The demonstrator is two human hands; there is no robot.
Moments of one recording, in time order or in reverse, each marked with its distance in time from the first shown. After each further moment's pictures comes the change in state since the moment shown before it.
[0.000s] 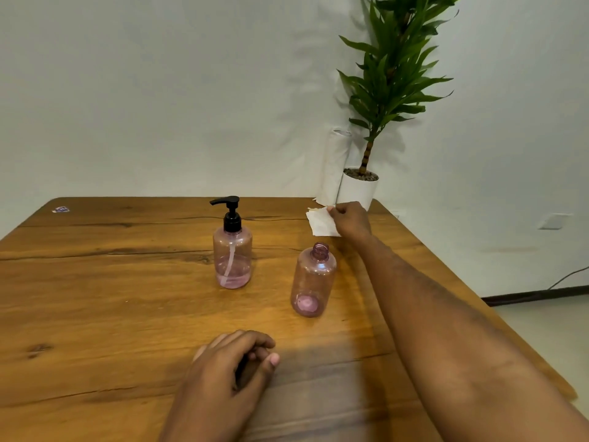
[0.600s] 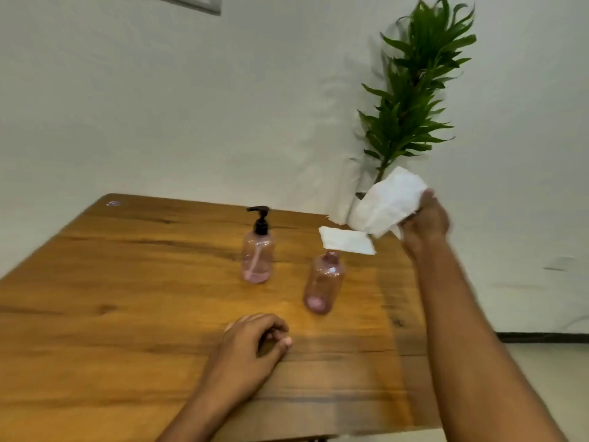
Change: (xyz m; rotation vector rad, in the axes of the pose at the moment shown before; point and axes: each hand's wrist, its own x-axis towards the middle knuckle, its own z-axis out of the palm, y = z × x) left_hand -0.010 0.004 -0.006 0.053 -0.014 -0.046; right_hand -0.093 -0.073 -0.133 1.316 0.192 0.183
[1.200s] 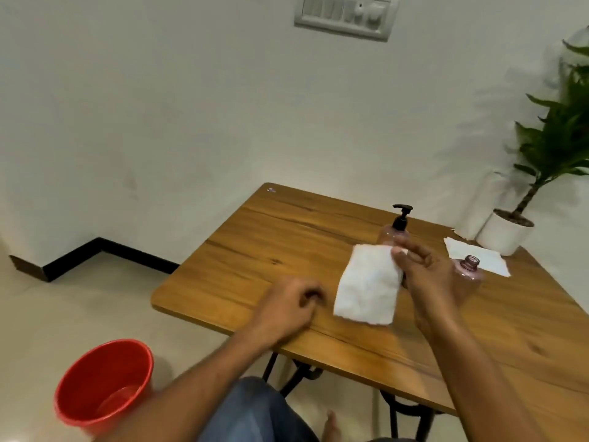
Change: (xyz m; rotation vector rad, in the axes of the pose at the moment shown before) left_hand -0.075 -0.052 -0.126 0.093 0.066 -0.104; right_hand -0.227 0.117 0.050 -0.608 -0.432 0.045
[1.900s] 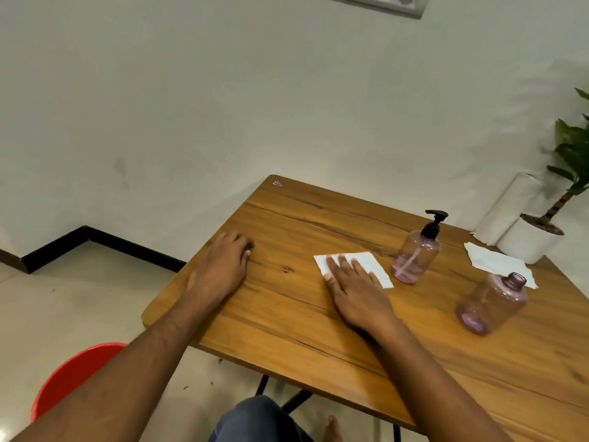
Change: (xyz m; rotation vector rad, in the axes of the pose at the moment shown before) left_hand 0.059 -0.146 -0.080 0.378 0.263 -0.192; right_hand 0.033 0.078 0.109 -1.318 -0.626 -0.190
